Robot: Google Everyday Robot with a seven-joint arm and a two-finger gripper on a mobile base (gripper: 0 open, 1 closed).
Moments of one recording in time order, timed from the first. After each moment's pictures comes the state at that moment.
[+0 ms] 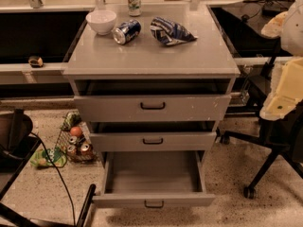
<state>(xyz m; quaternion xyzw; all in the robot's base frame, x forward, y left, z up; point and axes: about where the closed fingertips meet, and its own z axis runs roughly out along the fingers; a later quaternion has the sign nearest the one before) 0.437 -0.210 1.000 -0.60 0.77 -0.06 0.19</state>
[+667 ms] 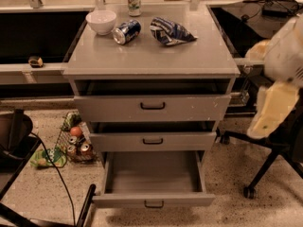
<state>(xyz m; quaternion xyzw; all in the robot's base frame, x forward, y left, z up) 0.439 -0.202 0.953 -0.62 0.76 -0.02 0.19</state>
